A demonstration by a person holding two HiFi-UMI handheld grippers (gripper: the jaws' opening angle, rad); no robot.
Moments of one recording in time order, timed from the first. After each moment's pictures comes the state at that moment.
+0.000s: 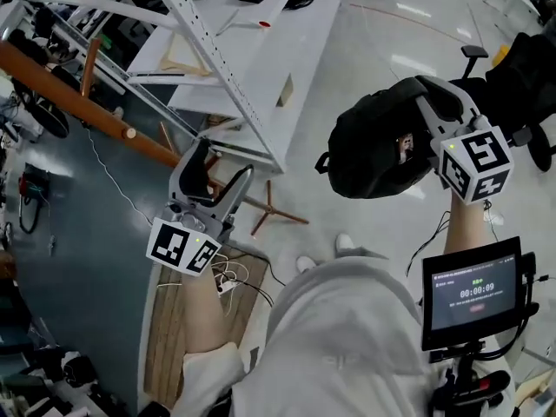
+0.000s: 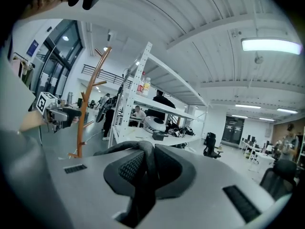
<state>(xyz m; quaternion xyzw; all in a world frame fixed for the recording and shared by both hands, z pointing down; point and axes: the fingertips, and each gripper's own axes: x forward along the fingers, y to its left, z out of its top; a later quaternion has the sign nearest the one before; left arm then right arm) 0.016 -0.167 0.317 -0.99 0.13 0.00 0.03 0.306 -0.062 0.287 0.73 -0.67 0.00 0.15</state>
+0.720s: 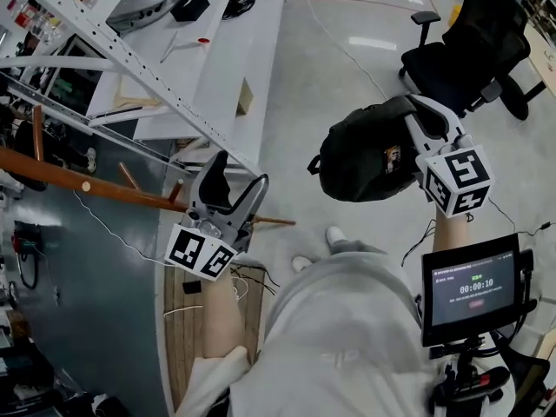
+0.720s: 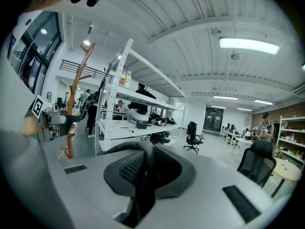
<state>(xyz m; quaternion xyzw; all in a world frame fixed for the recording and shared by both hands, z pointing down) 0.110 -0.120 0.371 -1.00 0.02 0.02 -0.07 0.351 0.026 0.348 0.80 -0.58 0.05 0.14</state>
